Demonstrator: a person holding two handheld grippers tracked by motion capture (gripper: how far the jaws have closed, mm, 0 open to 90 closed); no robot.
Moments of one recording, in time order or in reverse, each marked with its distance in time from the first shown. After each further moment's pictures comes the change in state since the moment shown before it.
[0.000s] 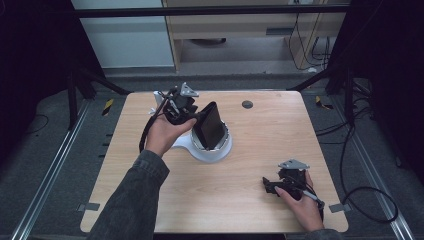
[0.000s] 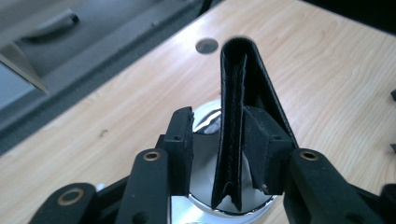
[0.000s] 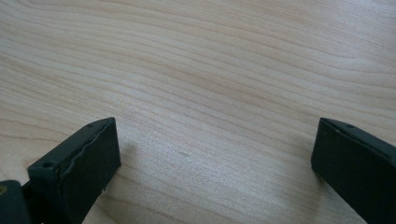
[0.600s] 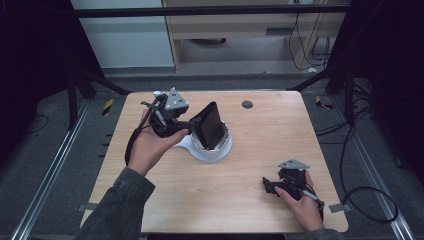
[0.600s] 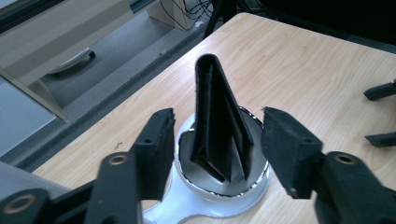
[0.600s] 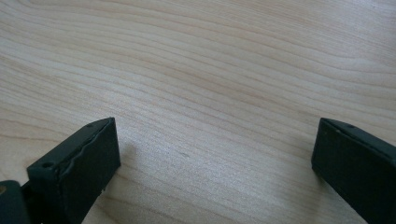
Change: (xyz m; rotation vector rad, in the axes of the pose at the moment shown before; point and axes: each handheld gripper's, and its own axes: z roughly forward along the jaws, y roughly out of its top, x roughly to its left) left arm -0.025 -0.016 -0.052 -0.087 0.026 0.082; right arm 0.000 0.000 0.000 0.002 0.000 0.003
